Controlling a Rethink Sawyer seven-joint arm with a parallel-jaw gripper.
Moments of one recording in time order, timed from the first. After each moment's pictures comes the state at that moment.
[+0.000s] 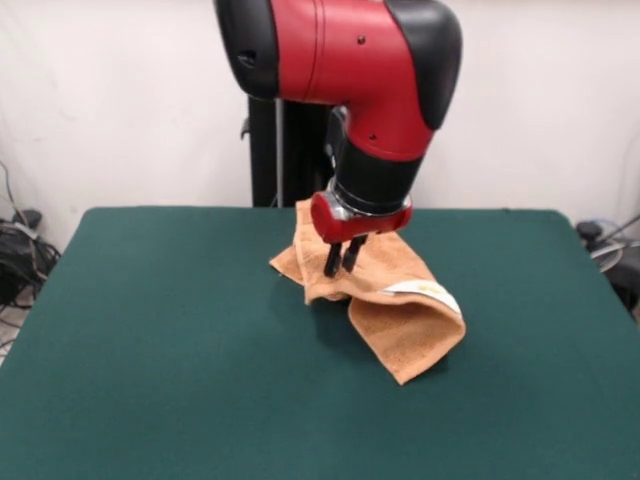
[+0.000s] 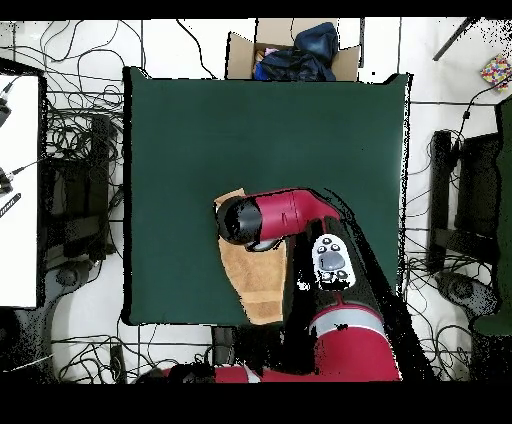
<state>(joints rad) -0.26 -0.59 0.11 1.66 -0.46 0.68 1.43</state>
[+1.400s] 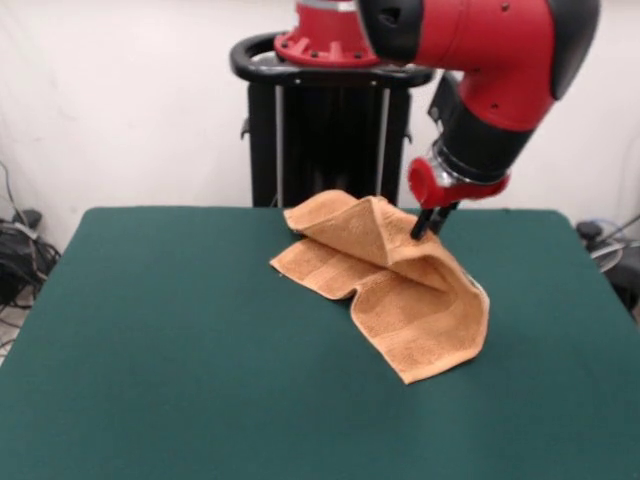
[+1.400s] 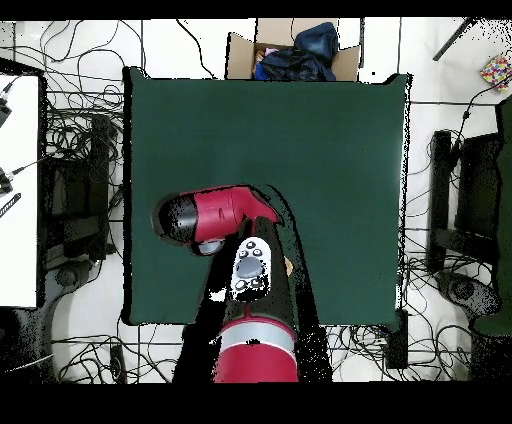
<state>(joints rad) 0.01 -0.61 -0.02 1.63 -0.24 0.83 1.43</state>
